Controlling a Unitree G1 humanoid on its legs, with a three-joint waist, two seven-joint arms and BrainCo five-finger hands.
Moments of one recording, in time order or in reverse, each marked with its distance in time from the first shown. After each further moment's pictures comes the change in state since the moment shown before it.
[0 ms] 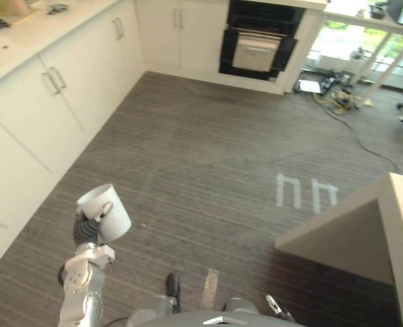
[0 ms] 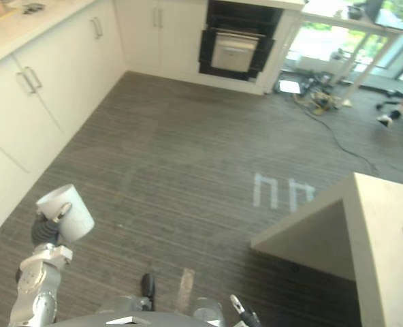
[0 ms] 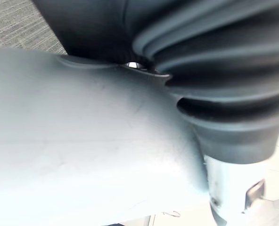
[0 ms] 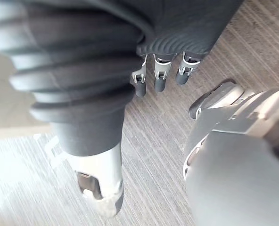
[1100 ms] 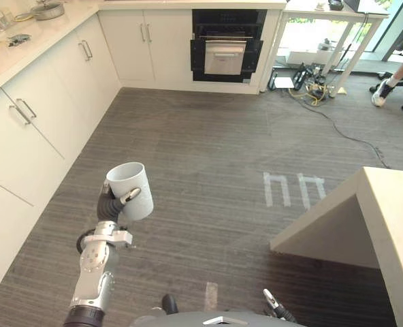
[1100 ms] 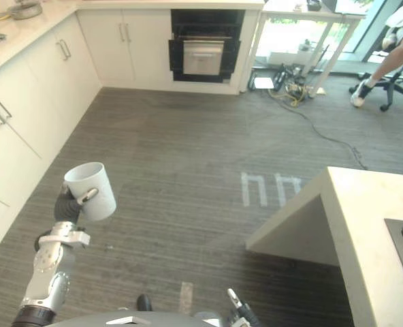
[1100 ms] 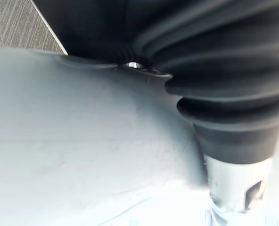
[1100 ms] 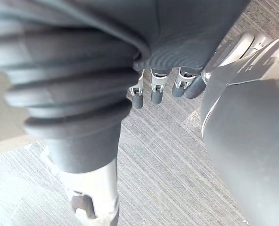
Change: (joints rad) left arm -0.143 0.031 -0.108 0.013 0.084 -0.093 -0.090; right arm -0.053 -0.044 -0.010 0.126 0.076 0.020 0.206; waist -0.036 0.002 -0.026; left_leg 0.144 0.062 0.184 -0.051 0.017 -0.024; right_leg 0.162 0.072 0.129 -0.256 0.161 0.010
